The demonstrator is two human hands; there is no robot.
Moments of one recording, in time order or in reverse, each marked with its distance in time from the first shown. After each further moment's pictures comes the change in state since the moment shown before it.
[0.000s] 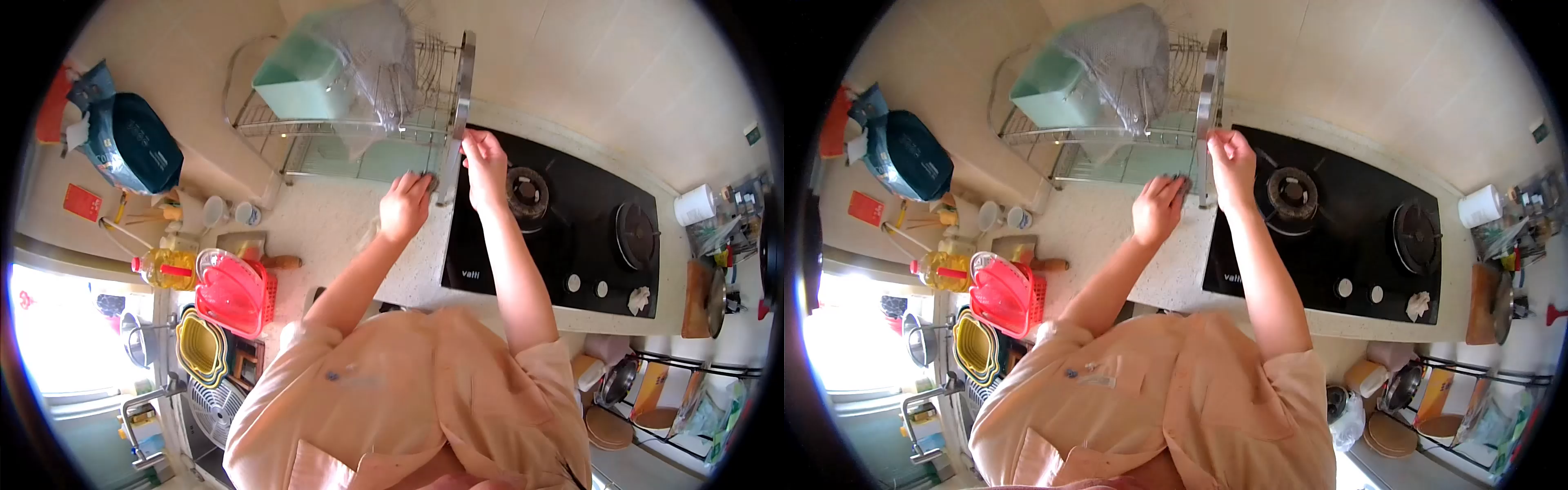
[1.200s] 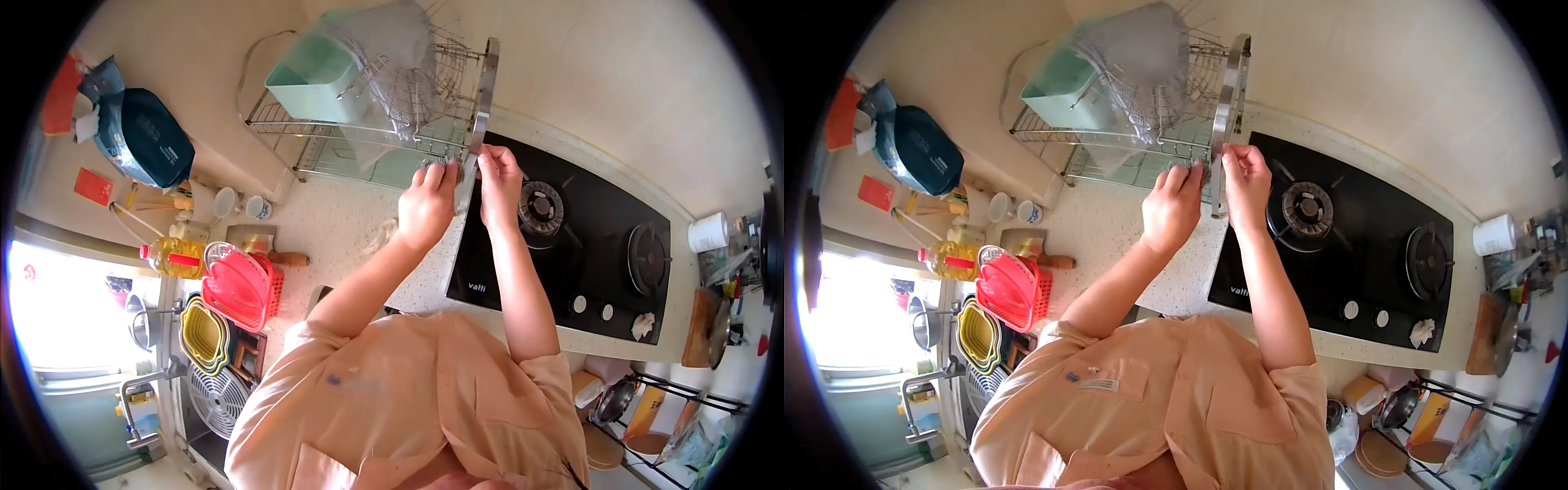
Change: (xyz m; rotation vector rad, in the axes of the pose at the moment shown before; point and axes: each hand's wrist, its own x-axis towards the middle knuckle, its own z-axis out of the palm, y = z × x) left_hand 0.043 0.047 -0.024 0.253 -0.076 -0.054; right_hand 0.002 -0.002 0.003 0.039 0.010 -0.014
